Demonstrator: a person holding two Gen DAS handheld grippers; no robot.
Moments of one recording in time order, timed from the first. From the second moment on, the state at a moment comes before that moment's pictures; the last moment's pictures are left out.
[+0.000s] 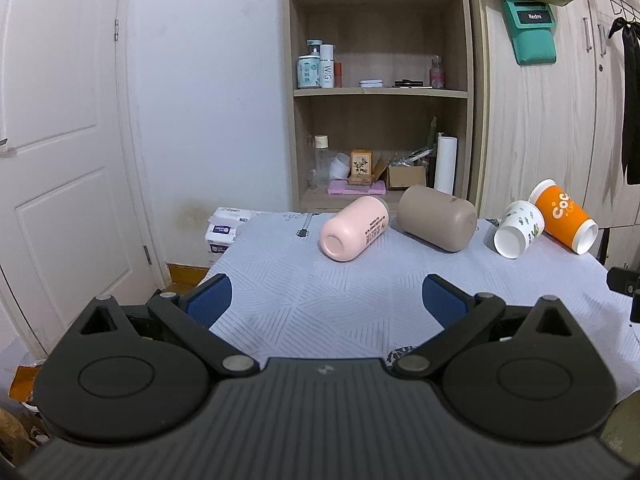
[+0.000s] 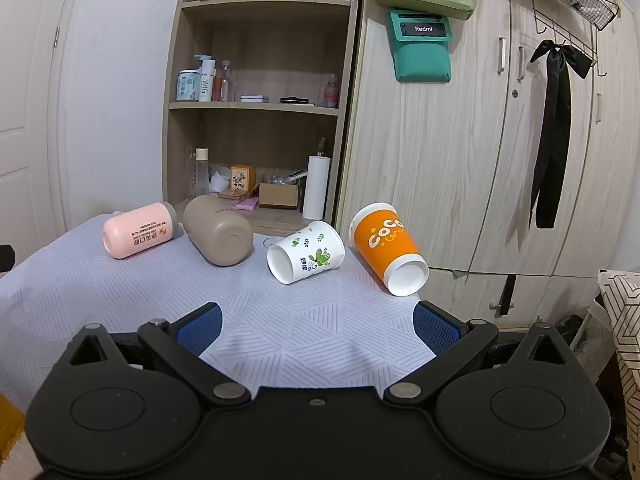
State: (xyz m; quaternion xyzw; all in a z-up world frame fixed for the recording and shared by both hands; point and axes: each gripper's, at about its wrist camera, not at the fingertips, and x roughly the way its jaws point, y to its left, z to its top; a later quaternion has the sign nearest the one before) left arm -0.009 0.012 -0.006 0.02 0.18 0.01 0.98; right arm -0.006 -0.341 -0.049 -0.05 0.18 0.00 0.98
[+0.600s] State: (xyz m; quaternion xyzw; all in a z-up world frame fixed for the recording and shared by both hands) left arm -0.006 0.005 -0.006 0.03 0.20 0.00 0.98; right arm -0.005 -0.340 -0.049 -0.06 0.19 0.00 0.98
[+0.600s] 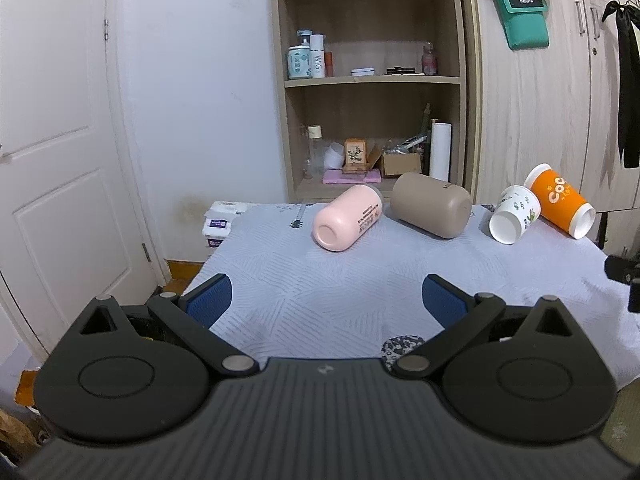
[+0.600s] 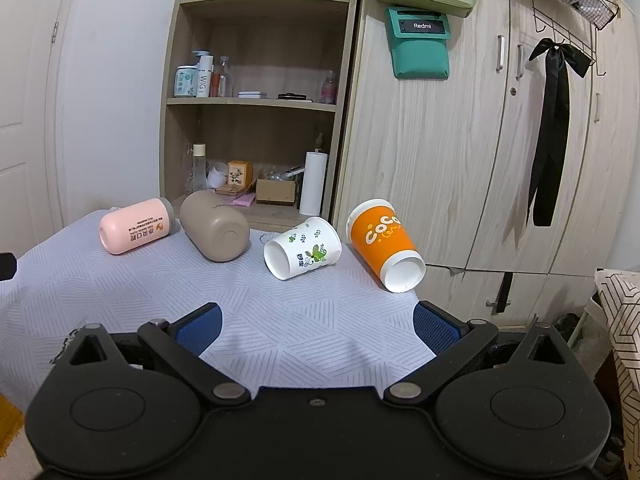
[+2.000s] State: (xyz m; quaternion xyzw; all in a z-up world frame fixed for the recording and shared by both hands) left arm 0.235 0.004 -0.056 -0.28 0.34 -0.15 0.88; right arm 0.248 -0.265 -0.069 -0.25 0.28 0.29 0.88
